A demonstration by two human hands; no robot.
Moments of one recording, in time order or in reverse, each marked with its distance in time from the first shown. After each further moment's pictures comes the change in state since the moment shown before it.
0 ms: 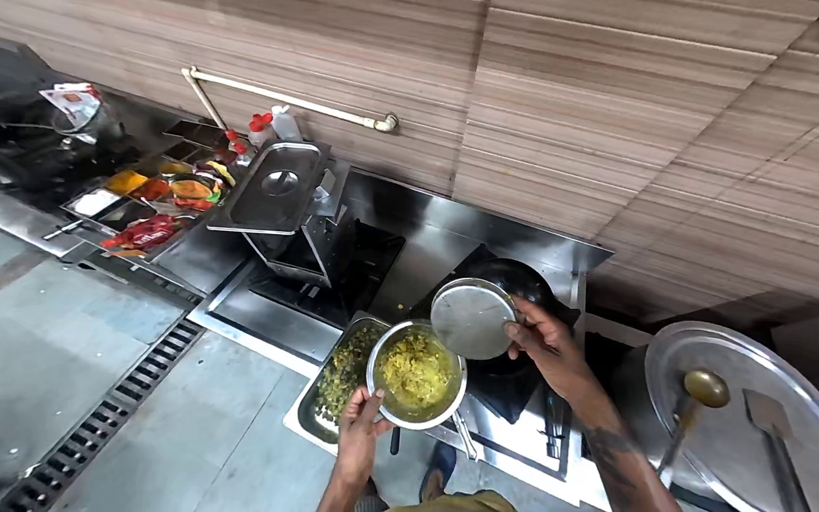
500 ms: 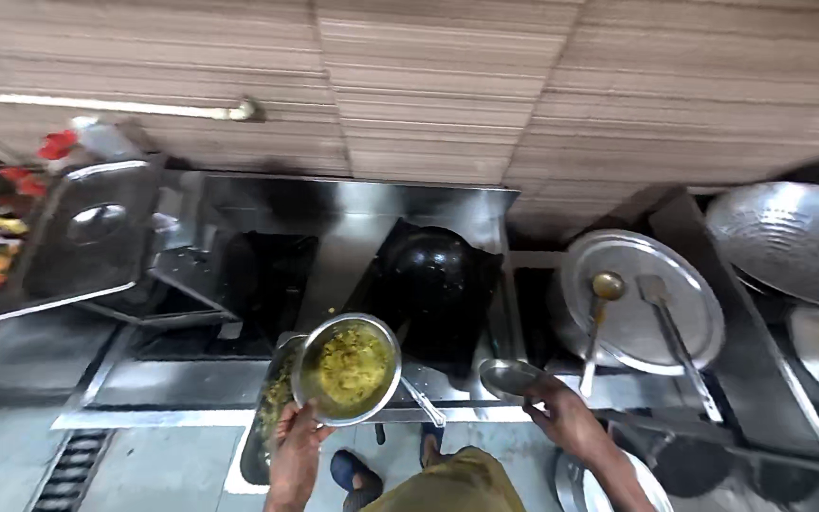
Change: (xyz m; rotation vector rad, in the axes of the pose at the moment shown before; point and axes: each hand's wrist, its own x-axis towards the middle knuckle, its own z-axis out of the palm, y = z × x) left_hand 0.026 0.006 0.014 0.134 -0.064 -0.020; right_hand -0.222 0.079 -0.077 -0.859 0.068 0.422
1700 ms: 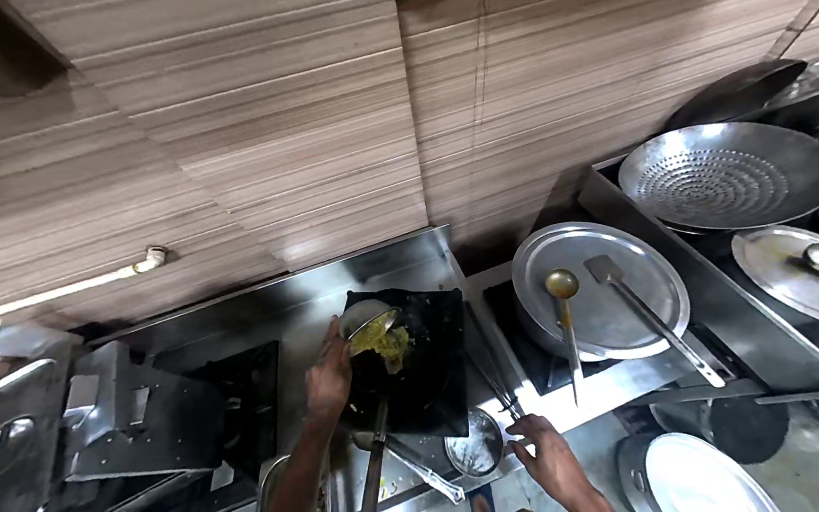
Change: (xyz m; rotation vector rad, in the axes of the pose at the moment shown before) left_hand 0.160 0.015 0.227 1.374 -0.444 1.090; right_hand 0.007 0.052 0.091 0.177 0.275 0.249
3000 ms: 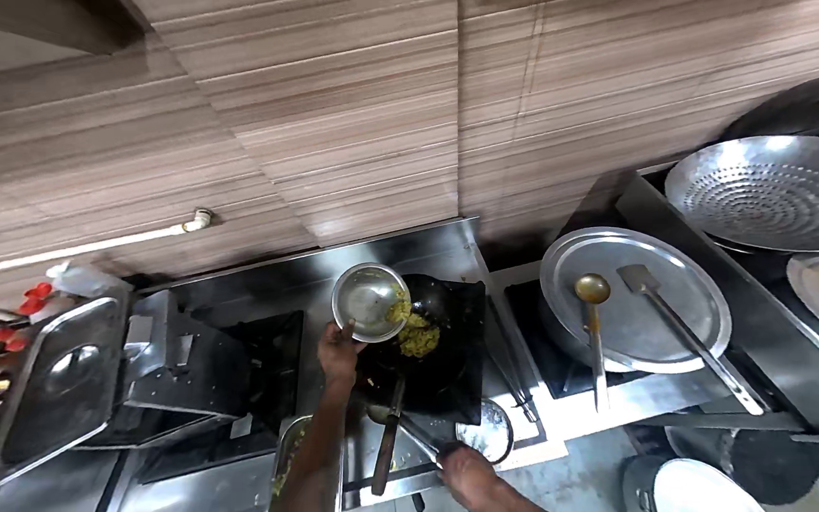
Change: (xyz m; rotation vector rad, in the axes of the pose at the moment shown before) left_hand -0.005 -0.013 -0.007 -0.967 0.212 -0.852; right_hand 0.012 -0.131 0.102 -0.262 -0.713 -0.149
